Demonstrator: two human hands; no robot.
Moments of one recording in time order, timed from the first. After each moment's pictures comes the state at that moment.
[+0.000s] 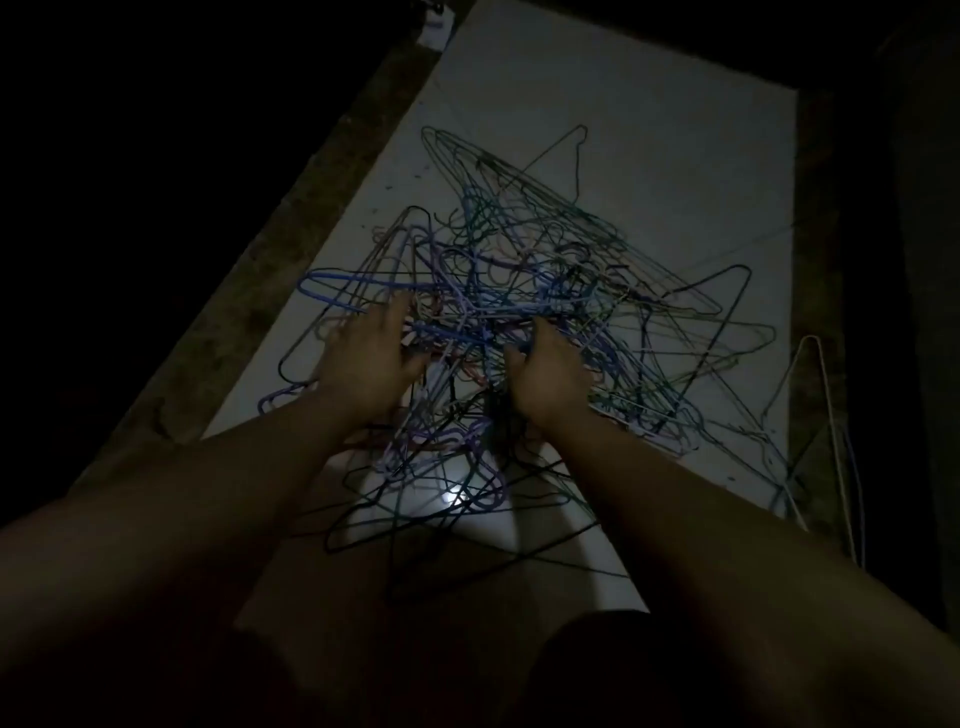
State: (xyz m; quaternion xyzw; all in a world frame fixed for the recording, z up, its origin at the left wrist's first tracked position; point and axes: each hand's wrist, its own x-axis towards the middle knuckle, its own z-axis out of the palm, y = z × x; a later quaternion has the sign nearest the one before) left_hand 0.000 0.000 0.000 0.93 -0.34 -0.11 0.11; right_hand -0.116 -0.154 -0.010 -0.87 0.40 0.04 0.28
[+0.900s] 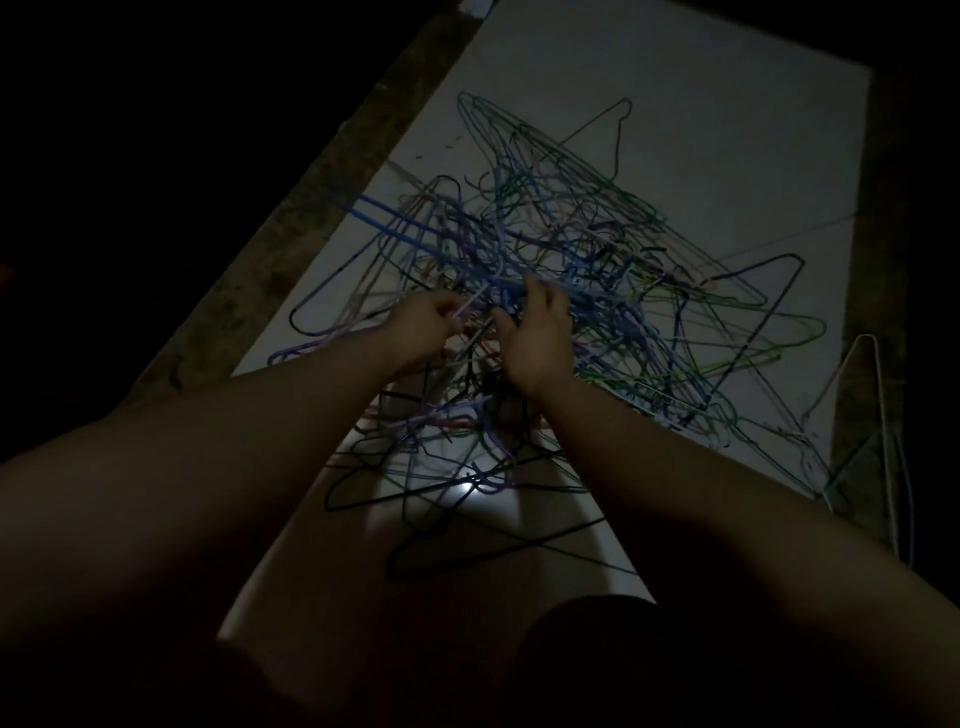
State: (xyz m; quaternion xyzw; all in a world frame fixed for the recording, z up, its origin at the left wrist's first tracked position) left_hand -0.014 -0.038 -0.003 0.86 -0.17 -0.33 0.35; right_hand -0.094 -0.147 -0.034 -0.86 0.35 -0.02 0.37
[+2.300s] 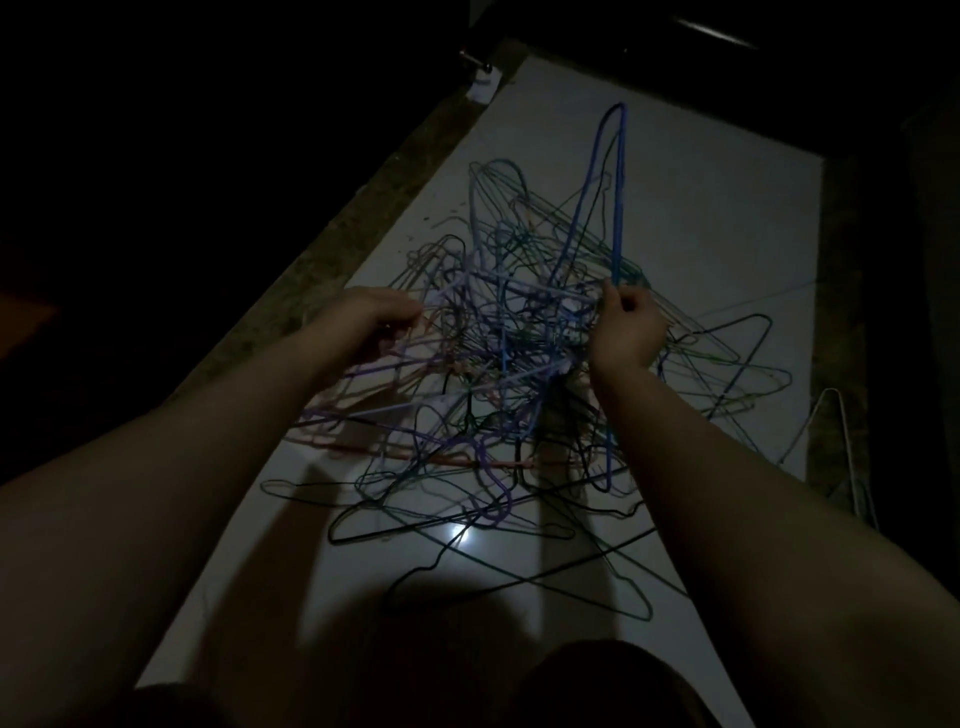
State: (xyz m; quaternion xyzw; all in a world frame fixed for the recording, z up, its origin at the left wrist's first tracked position) left_hand 0.006 0.015 0.071 0.78 -0.09 -0.33 0.53; right_hand -0.094 -0.202 0.031 -0.68 0.49 -0.28 0.47
